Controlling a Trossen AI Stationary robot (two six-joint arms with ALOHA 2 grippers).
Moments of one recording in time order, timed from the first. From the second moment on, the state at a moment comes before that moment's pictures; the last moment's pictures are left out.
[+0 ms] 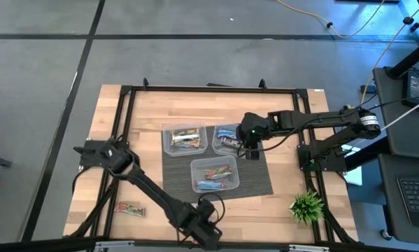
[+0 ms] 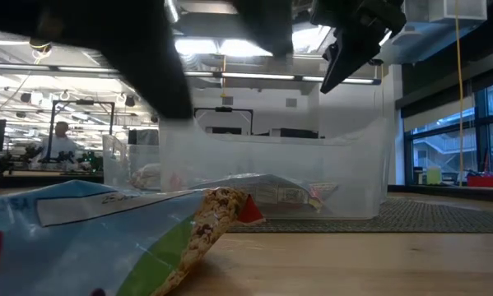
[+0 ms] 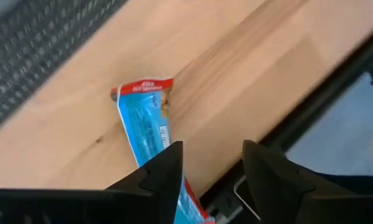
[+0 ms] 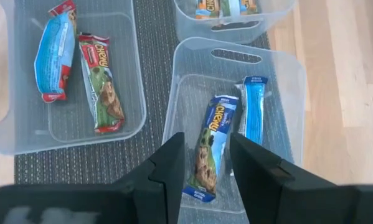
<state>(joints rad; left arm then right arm) -0.64 2.25 1.91 -0.83 -0.22 -1.56 -0.02 1.39 1.14 -0.73 0.08 -0.06</state>
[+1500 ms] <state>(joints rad) -0.66 2.34 1.92 -0.86 -0.16 -1.74 -0.02 1.39 1.14 -0.73 0.08 -0.05</state>
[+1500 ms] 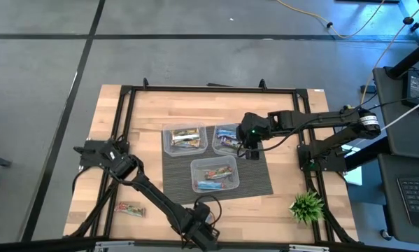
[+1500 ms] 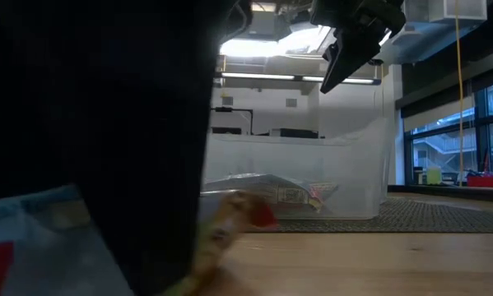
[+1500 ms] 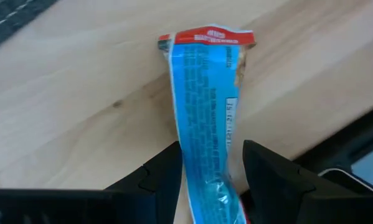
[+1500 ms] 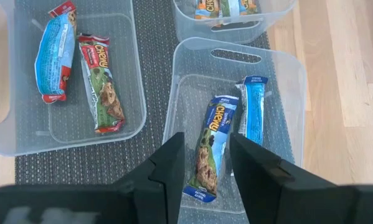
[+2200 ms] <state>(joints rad) -0.65 2.35 1.92 -0.80 -0.13 -1.61 -0.02 1.39 1.14 -0.73 0.08 -0.06</state>
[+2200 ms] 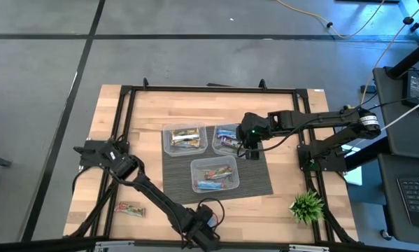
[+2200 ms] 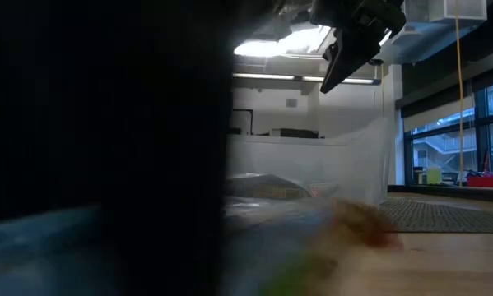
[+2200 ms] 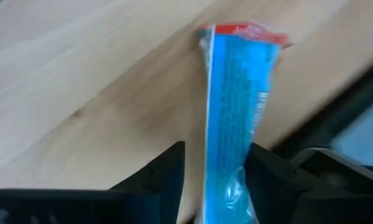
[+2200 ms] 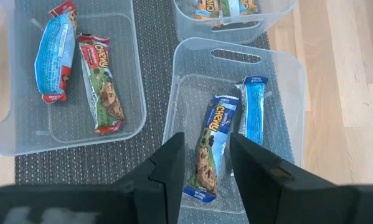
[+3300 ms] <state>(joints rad) -0.48 2.10 1.92 -1.11 -0.37 -1.02 -0.02 1.39 1.14 -0.74 0.08 -0.05</state>
